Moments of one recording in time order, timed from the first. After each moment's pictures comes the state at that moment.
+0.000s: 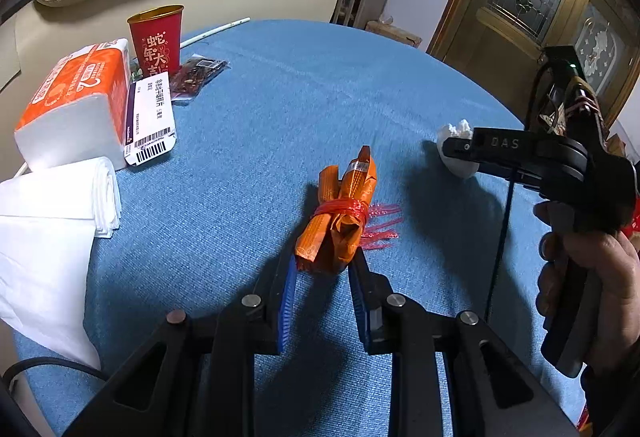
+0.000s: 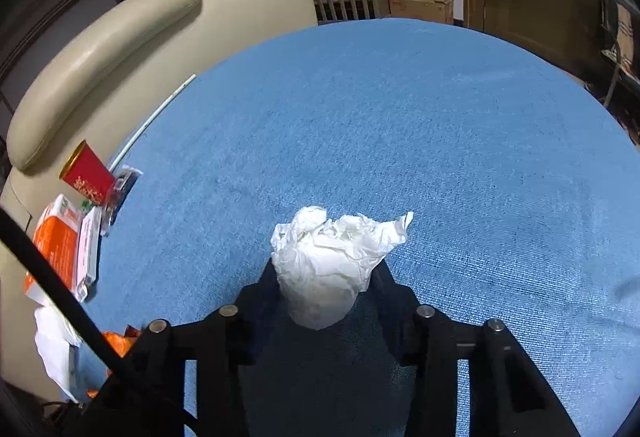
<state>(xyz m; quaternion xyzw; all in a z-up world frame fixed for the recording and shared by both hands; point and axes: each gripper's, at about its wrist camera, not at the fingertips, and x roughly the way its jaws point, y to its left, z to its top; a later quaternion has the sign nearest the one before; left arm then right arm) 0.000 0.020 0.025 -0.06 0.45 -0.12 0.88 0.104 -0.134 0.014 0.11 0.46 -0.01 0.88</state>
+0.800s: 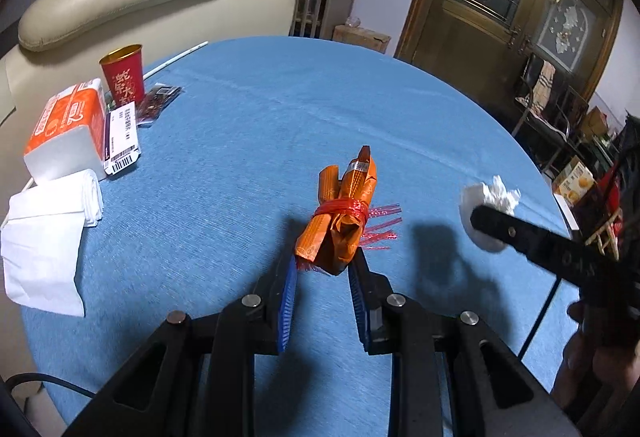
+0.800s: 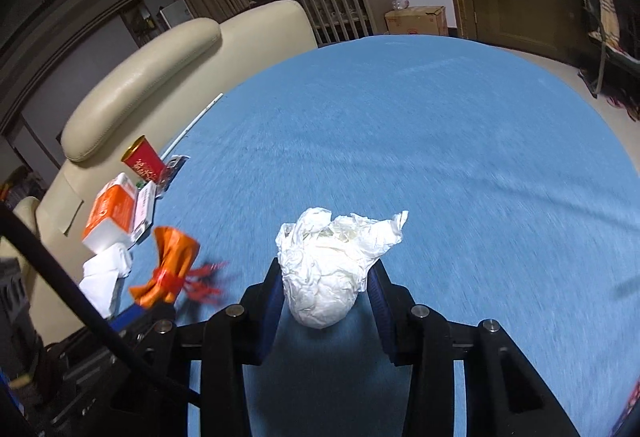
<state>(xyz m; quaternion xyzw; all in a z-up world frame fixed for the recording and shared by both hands) -0.052 -0.030 0.057 -0.02 0.43 -0.16 0.89 -0.053 -0.164 0.046 0.17 0.41 0.01 0.90</state>
